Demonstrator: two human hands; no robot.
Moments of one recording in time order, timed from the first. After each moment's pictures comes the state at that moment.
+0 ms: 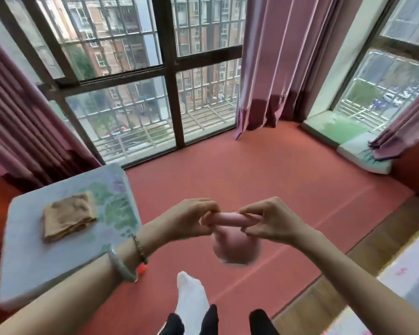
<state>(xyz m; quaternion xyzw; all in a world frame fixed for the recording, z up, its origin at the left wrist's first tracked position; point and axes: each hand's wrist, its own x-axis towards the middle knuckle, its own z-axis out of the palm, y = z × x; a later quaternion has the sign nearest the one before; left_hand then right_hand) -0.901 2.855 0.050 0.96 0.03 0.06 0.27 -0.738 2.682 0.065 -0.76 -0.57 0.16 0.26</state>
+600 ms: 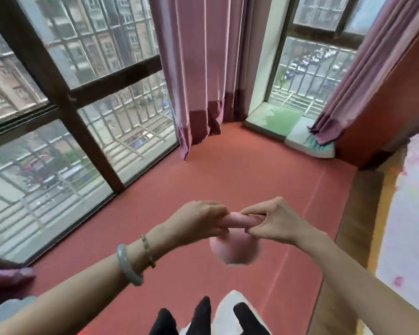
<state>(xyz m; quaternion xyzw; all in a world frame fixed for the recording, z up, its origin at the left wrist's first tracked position) -0.522 3.067 0.039 0.96 -0.16 0.02 0.22 -0.442 2.864 0.055 -0.87 -0.34 0.17 0.30</state>
